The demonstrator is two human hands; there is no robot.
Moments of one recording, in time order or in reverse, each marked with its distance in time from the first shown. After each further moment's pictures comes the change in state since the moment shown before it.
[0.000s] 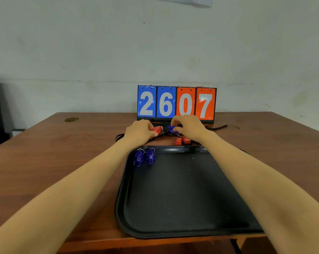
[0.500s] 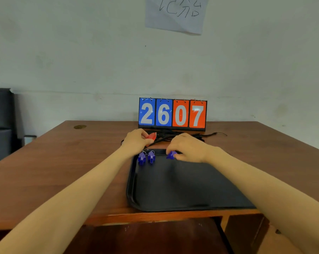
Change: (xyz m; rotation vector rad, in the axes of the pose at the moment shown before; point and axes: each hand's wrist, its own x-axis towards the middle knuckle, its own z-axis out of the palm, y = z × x) left_hand -0.077 0.015 -0.035 -0.241 0.041 -0.043; right_hand -0.095 -0.048 -0.047 -0.252 -0.179 -0.406
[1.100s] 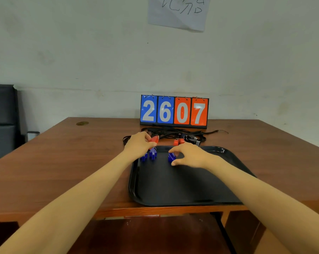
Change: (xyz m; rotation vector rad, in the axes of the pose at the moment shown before) left_hand -0.008 -0.007 0.014 0.035 -0.015 -0.030; right_hand -0.006 -0.015 0.022 0.378 -0.125 0.330
